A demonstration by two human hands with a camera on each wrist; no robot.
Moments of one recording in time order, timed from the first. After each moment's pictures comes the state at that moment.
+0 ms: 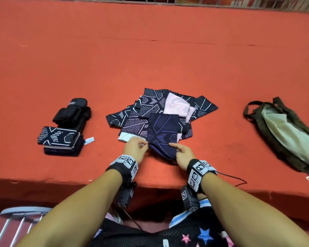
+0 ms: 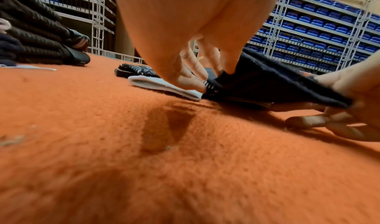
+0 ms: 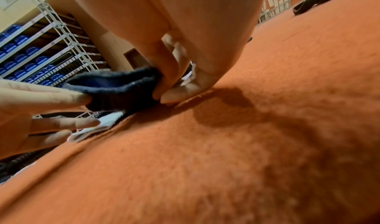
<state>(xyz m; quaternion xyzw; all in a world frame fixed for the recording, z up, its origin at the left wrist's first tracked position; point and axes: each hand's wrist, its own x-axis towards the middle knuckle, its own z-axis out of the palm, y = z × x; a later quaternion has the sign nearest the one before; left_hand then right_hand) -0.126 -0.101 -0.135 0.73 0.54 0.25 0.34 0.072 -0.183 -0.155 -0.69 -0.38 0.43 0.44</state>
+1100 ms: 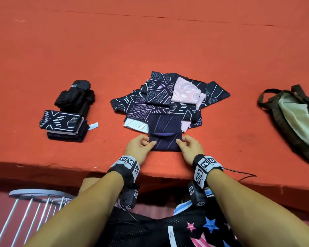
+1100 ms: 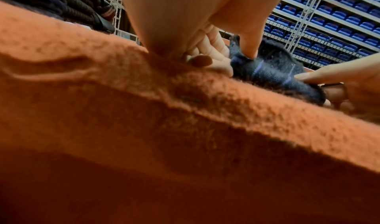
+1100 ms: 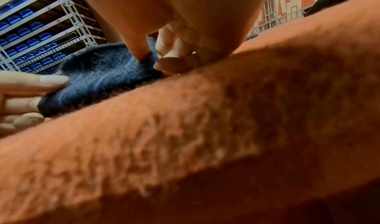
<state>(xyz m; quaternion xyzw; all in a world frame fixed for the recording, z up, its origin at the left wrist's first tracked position) -0.145 -0.122 -0.179 0.64 0.56 0.29 0.45 0.071 -0.192 -0.173 -0.78 -0.43 0.29 0.35</state>
